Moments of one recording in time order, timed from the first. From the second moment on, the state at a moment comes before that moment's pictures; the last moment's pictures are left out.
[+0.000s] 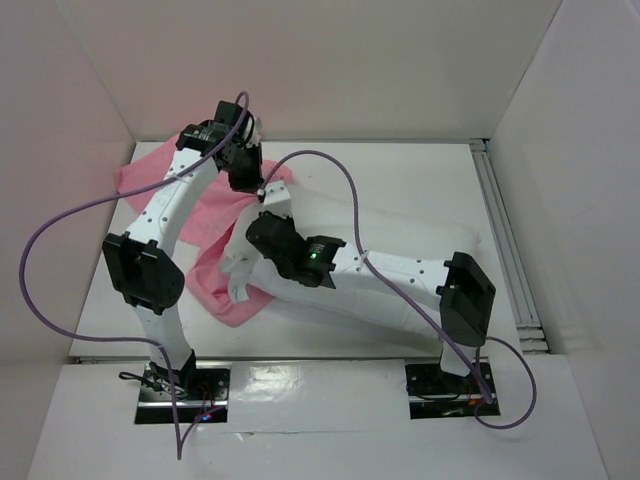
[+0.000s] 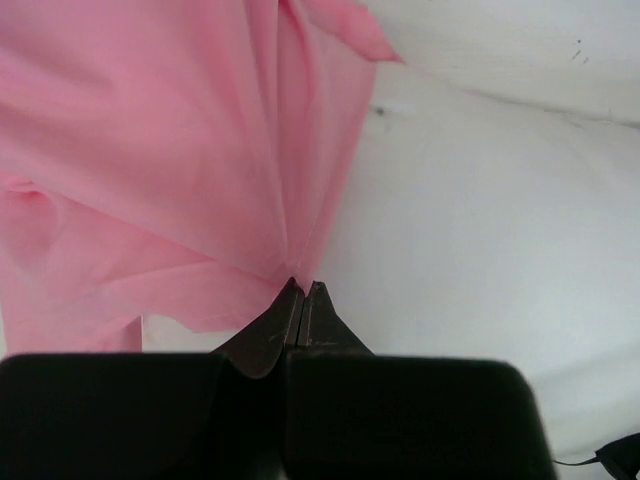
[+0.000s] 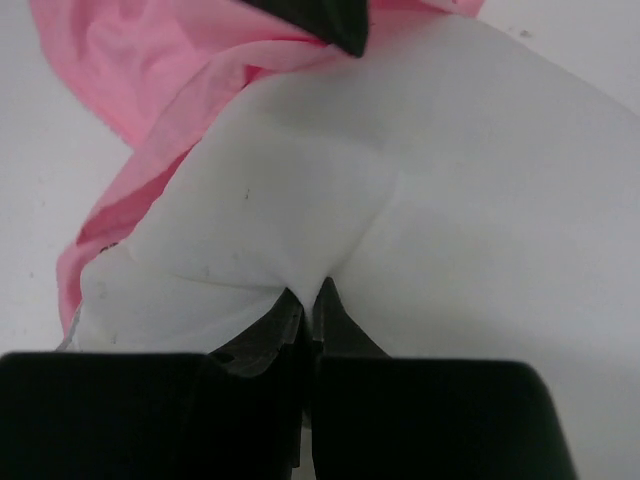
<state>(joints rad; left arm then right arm) -0.29 1.85 1.97 -1.12 0.14 -0.37 1.15 1.77 1.48 -0.26 0.70 0.45</state>
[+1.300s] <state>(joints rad) -0.12 1.54 1.48 -0.98 0.11 -0.40 0.92 1.86 1.48 -0.17 0.66 0.59</state>
